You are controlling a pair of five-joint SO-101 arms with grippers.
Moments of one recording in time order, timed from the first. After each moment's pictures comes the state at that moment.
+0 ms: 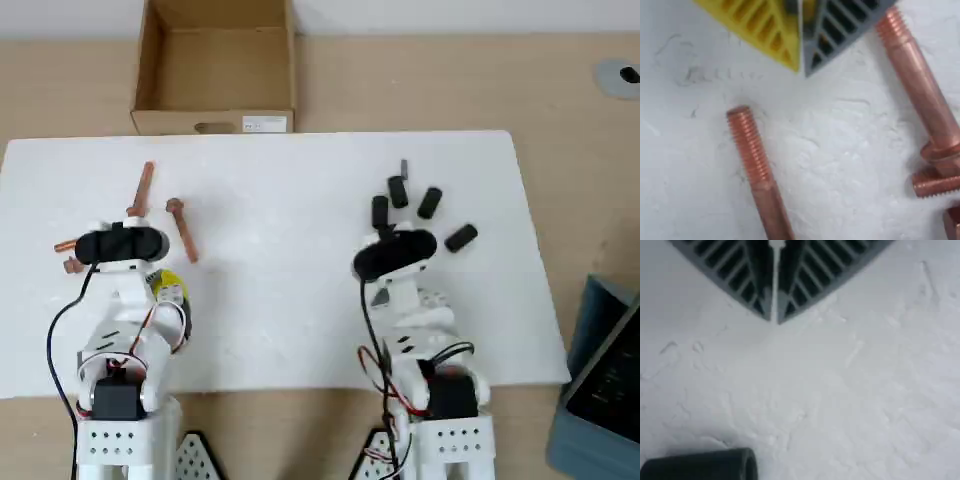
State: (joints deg) left arm -3.4 -104.1 96.3 53.7 -4.4; right arm -8.4 -103.6 96.9 60.9 4.2
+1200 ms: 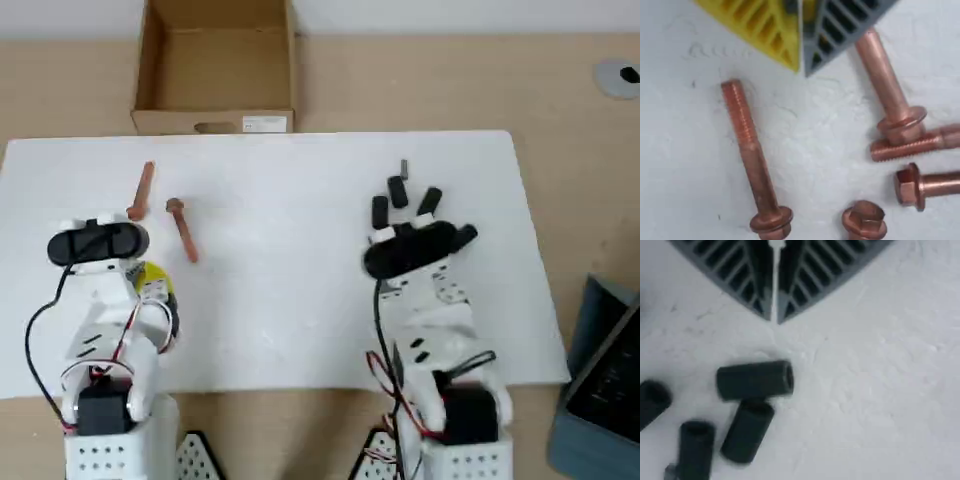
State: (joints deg) left arm -6.7 -104.1 84.7 61.6 -4.4; right arm -8.4 -103.3 79.3 66.2 4.2
